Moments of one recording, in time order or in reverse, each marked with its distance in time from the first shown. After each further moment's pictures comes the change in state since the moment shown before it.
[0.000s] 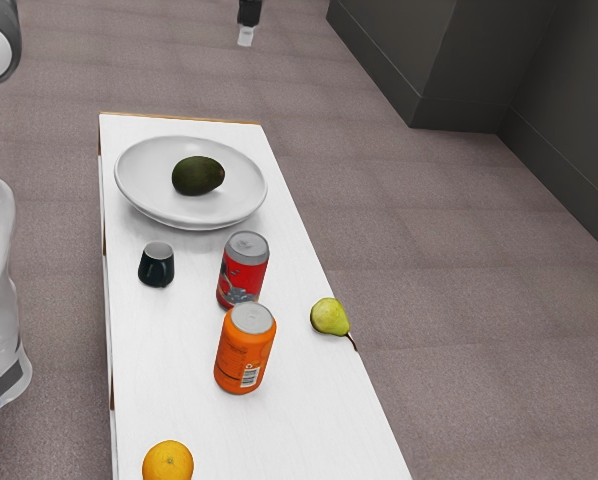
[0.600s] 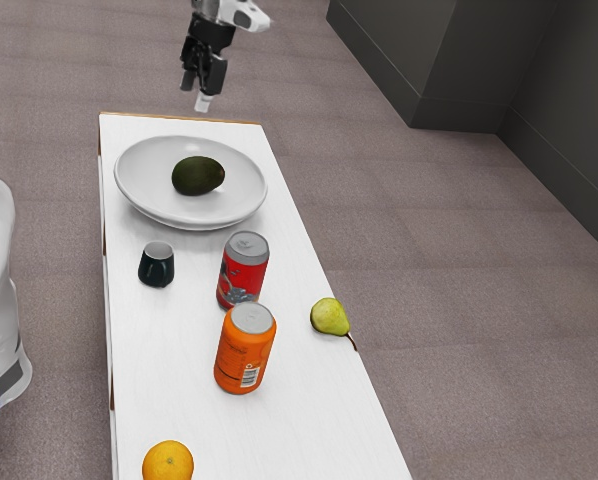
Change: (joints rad) arm 0.013 -0.181 0.099 -0.521 0.038 0.168 -0.267
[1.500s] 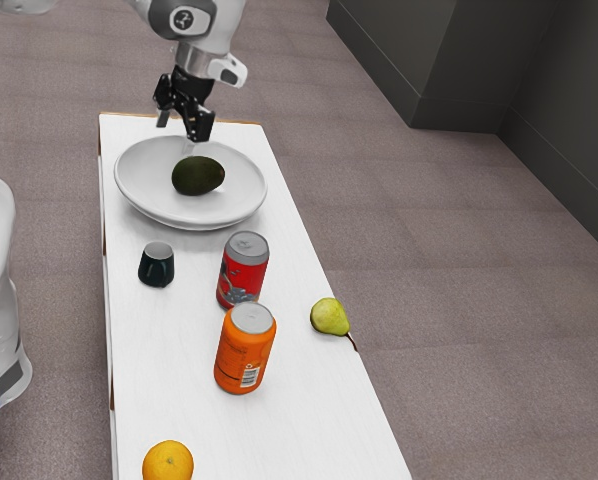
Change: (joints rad) arm -0.010 -0.090 0.050 -0.319 0.169 0.252 -0.352
